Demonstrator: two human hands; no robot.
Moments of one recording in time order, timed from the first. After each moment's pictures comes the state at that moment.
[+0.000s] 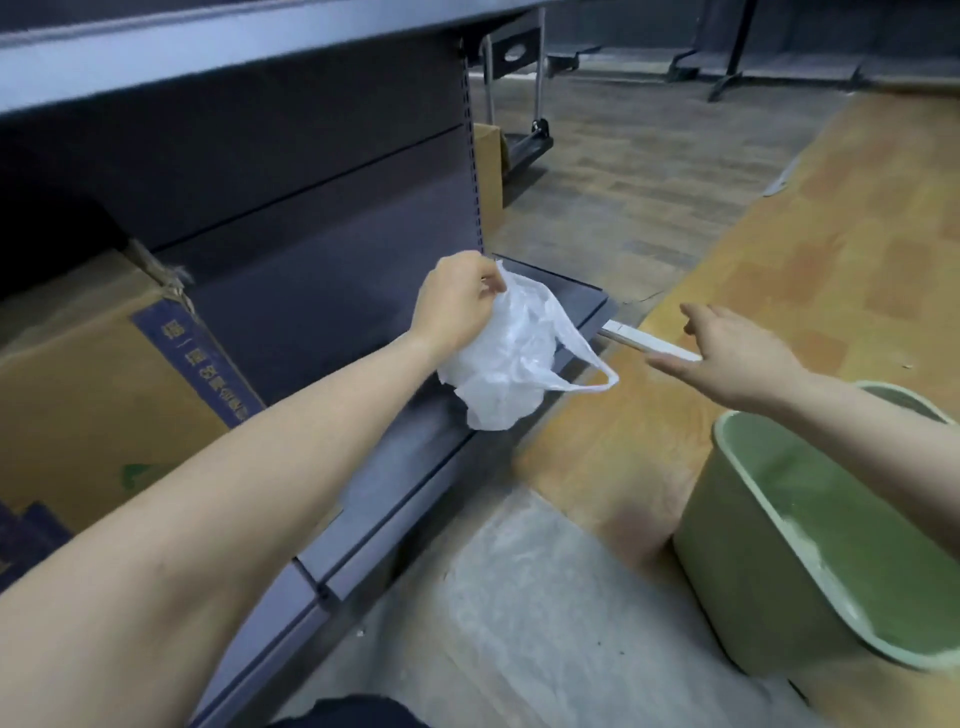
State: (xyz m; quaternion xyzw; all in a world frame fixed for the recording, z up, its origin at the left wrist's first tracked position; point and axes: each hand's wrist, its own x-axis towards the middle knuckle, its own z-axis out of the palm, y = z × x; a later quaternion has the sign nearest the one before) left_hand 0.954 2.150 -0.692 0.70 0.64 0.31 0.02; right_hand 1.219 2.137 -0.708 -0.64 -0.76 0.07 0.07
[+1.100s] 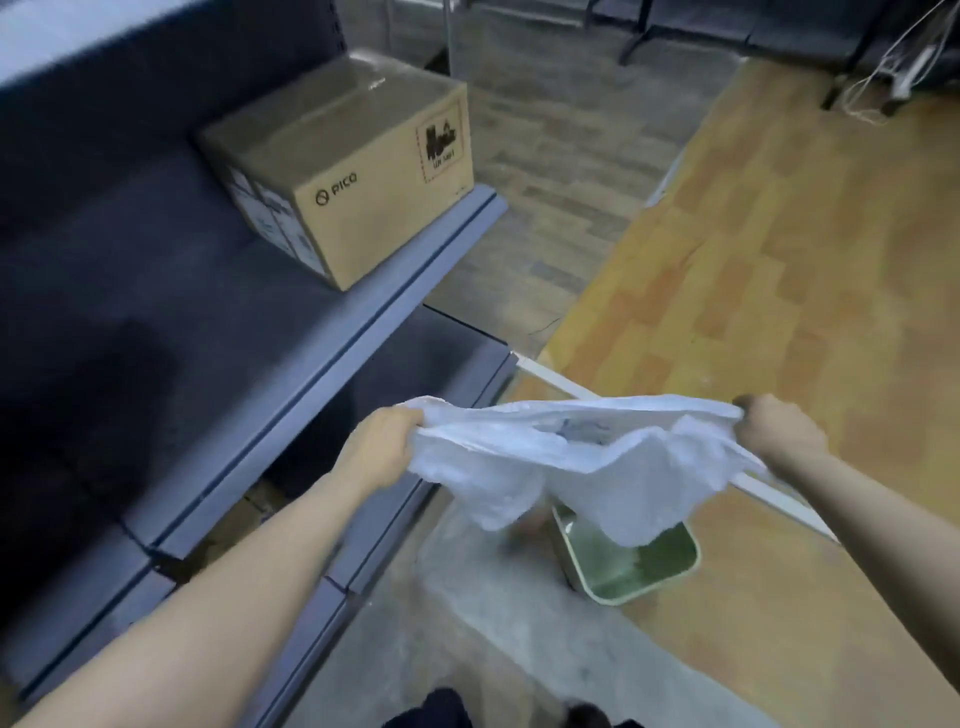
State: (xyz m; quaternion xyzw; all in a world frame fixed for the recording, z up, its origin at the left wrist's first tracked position) left_hand 0.992 2.090 -0.407 0.69 0.69 0.06 0.24; right_hand 1.385 2.116 -0.392 -0.83 -0.53 0.20 -0.04
